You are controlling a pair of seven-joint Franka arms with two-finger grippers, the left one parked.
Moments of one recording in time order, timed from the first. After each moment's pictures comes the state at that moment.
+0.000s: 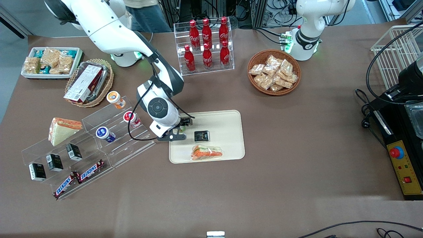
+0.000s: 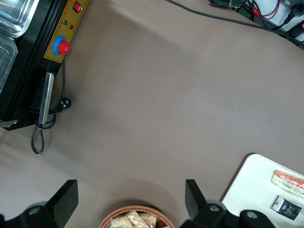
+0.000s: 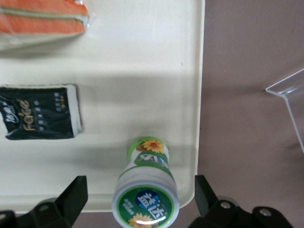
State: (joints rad) arm 0.44 0.49 0.15 -1.87 0.04 2.23 0.54
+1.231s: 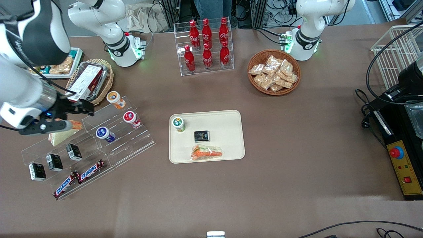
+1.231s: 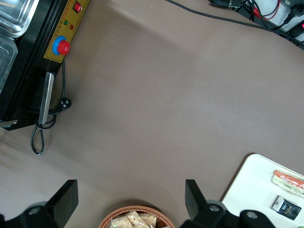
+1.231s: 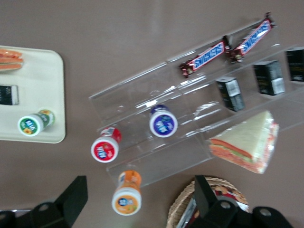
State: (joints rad) arm 0.16 0.07 -0.08 -1.60 -0.02 1.57 -0.01
